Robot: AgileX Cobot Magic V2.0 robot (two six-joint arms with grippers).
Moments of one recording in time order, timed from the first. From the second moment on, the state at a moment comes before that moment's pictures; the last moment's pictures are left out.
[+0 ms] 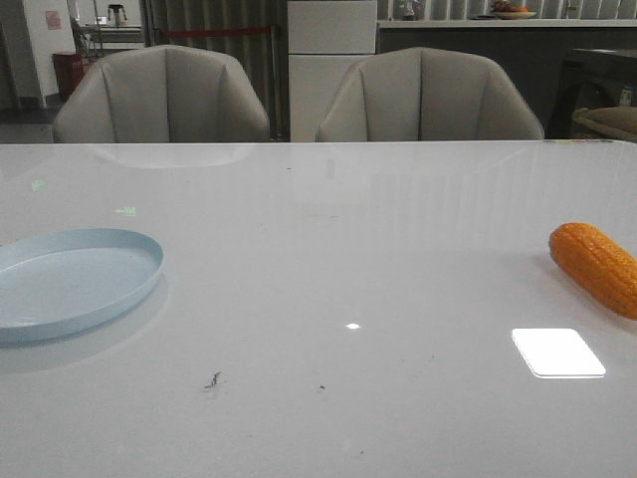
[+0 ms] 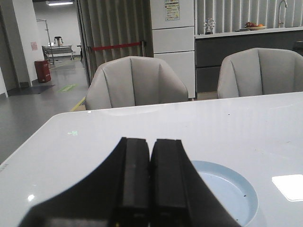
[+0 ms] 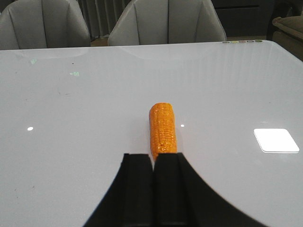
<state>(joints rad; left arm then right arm) -0.08 0.00 0.01 0.00 0.00 0.04 0.06 -0.01 0.03 0.04 0.16 0.09</state>
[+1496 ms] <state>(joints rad) -0.08 0.05 -0.47 0.09 0.00 0.04 0.06 0.05 -0.46 0.01 0.01 0.09</state>
